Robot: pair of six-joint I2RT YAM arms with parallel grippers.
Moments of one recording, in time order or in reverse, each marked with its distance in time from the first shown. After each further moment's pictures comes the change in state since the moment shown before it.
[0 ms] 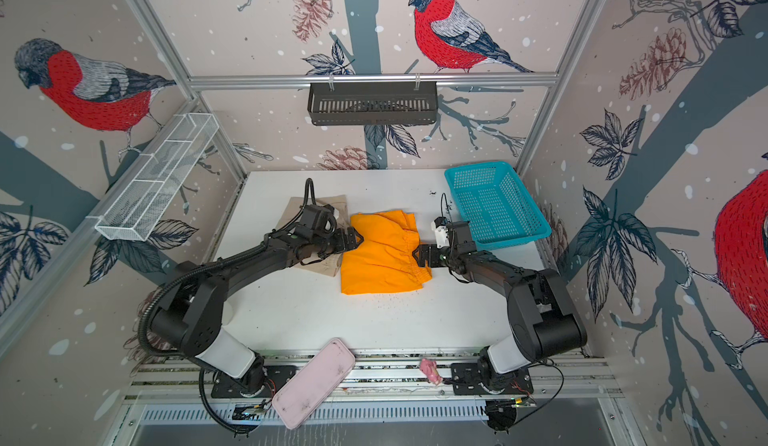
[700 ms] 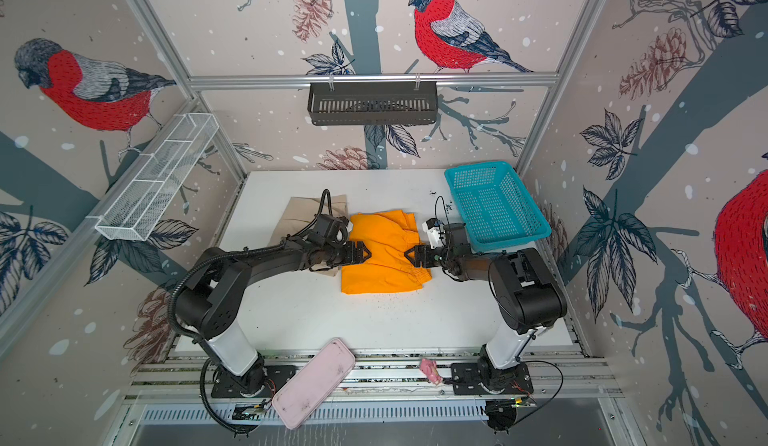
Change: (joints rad) left arm -0.056 0.131 -0.013 0.066 0.077 0.095; right arm -0.002 0.162 -0.032 0.275 -0.229 0.029
